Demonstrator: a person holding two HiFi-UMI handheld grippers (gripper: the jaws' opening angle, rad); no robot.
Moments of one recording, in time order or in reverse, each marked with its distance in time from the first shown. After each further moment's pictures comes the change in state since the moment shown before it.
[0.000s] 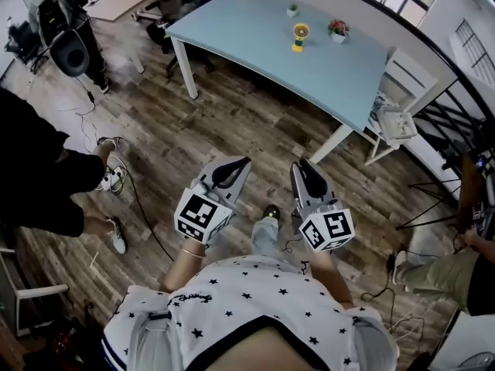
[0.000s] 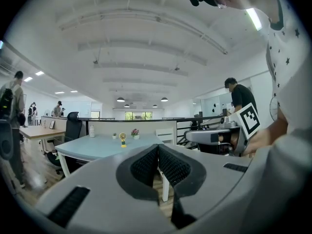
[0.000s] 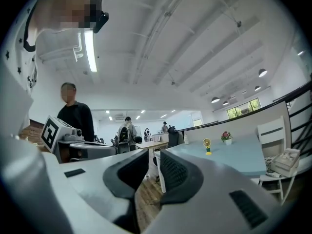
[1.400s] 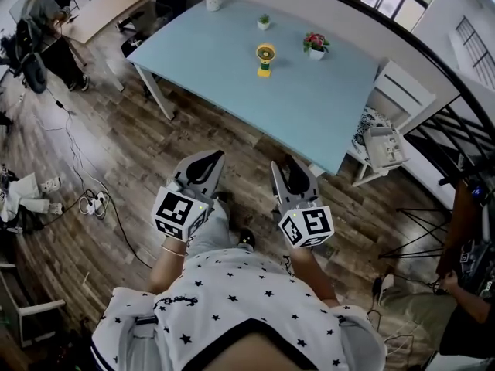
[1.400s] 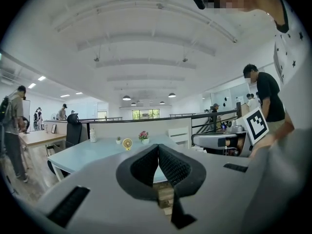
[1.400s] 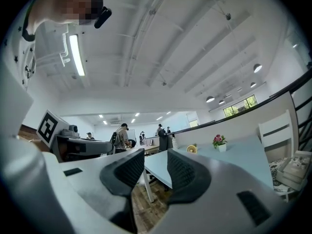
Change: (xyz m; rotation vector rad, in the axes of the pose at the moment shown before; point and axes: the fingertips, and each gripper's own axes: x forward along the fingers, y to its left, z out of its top) left arm 0.222 0.082 0.047 0.029 0.040 0.100; right arm 0.119 -0.214 0.022 0.054 -0.029 -0.034
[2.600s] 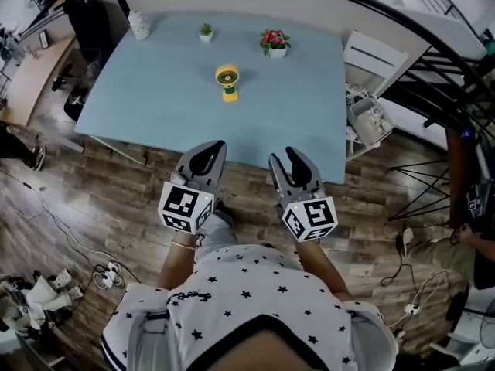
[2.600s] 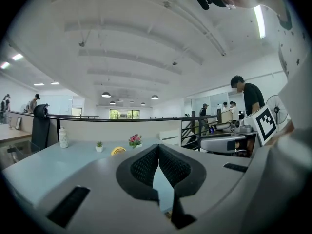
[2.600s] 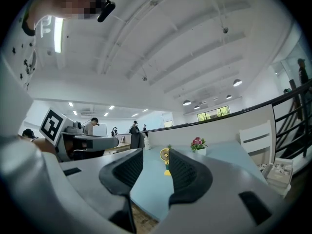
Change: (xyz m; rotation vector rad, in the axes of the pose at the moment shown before) left arm 0.191 0.115 0.009 0.000 -0.020 -0.295; right arm 0.134 -0.098 -0.004 -0.040 0.034 -0.336
